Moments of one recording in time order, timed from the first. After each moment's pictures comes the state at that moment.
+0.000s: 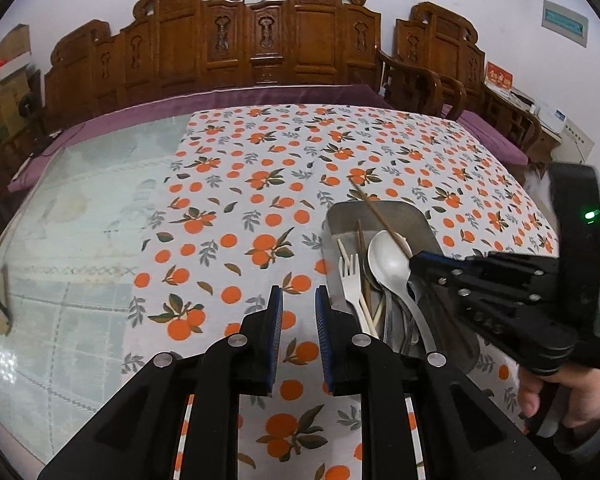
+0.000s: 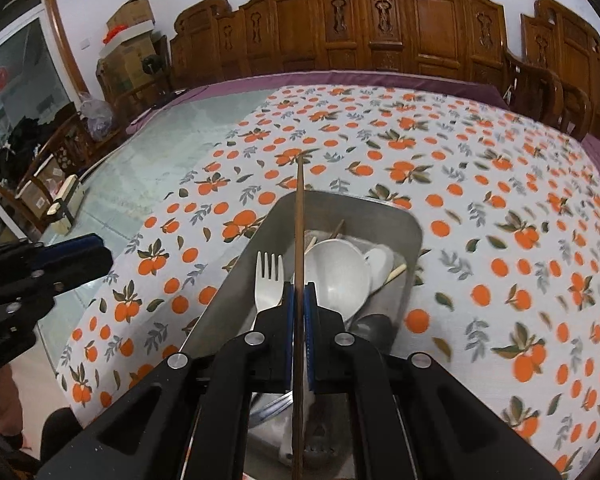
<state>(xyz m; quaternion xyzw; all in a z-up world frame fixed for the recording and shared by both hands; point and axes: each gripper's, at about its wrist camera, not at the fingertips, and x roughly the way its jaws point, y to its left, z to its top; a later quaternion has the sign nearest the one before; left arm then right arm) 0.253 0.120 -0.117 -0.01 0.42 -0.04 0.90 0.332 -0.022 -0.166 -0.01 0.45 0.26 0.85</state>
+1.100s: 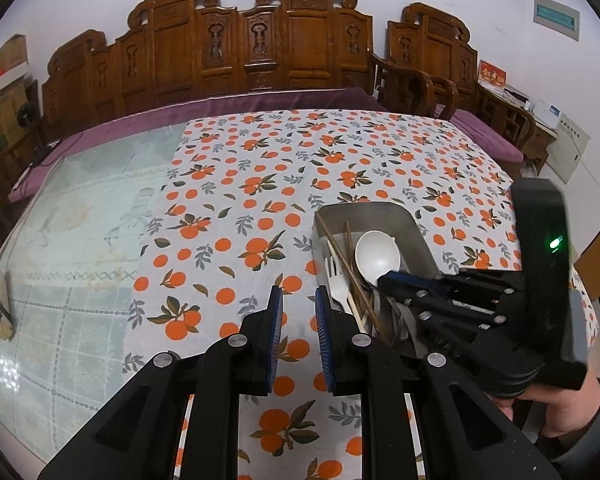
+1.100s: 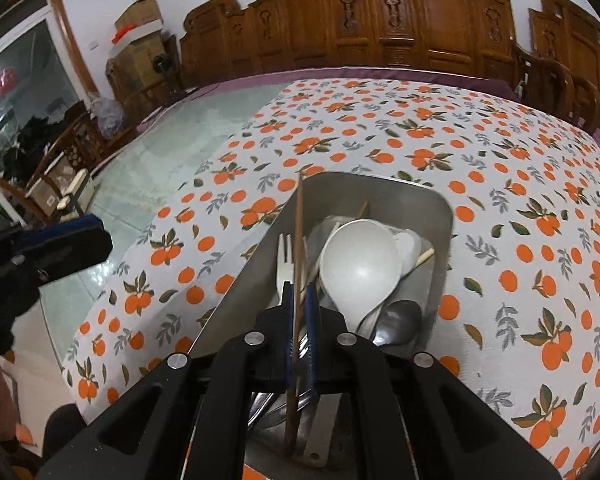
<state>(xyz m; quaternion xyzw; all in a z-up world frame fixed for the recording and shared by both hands) 0.245 0.112 -0.109 0.01 0.42 -0.04 0.91 0.319 -0.011 -0.176 -0.01 0.45 0.29 0.85</state>
